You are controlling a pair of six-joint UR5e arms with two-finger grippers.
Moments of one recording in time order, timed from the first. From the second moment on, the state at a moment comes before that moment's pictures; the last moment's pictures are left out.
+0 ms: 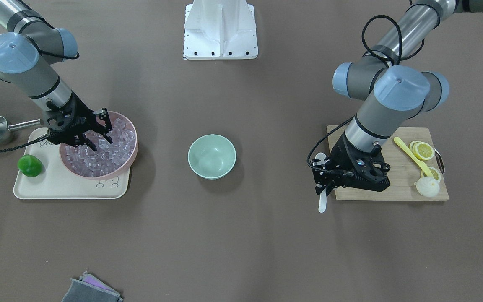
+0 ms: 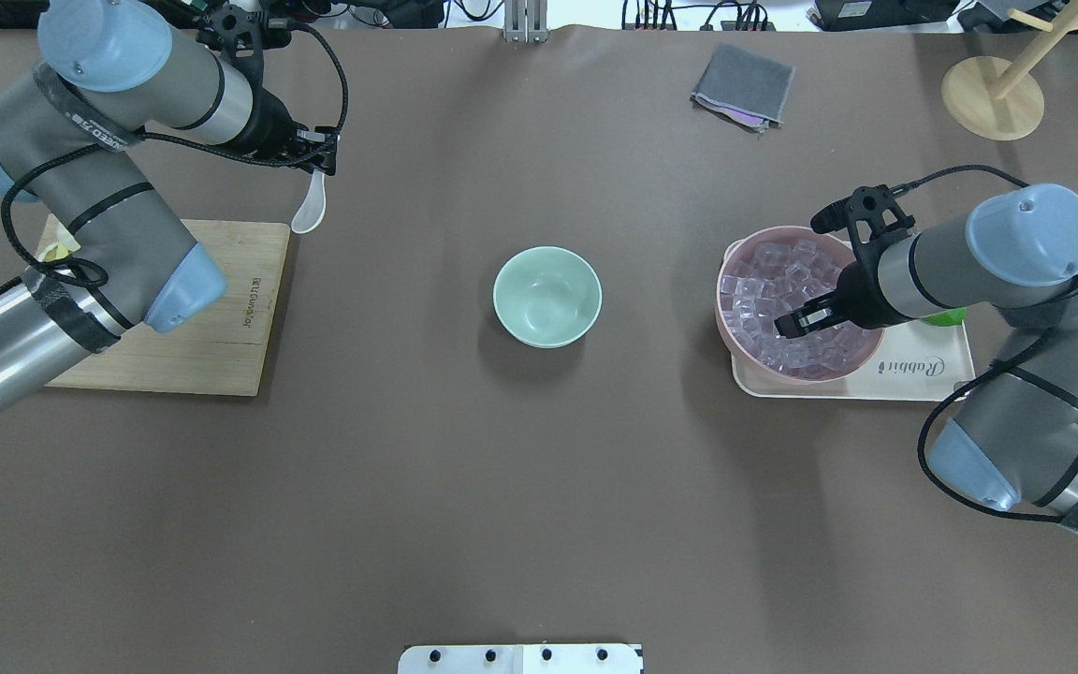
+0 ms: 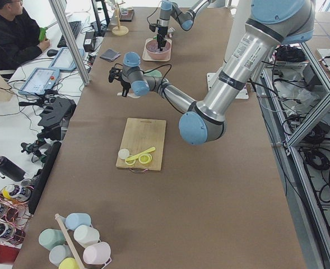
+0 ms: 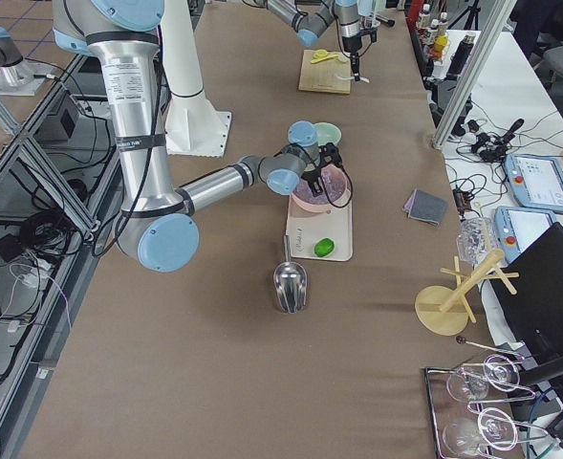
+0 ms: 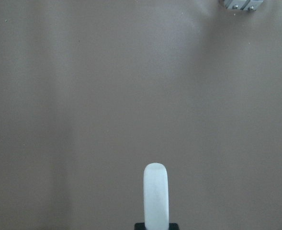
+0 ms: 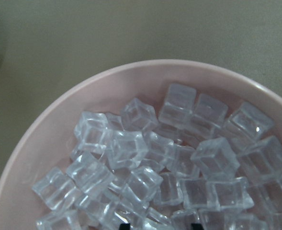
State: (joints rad) left arm -0.89 -2.17 -1.44 -2.10 -2.02 -0.98; right arm 0.75 -1.41 1.75 -0.99 2.02 0.70
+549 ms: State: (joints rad) left arm -0.89 -2.18 -1.45 -2.09 -2.02 -0.98; right arm 0.77 -1.41 1.78 -1.01 2.03 0.70
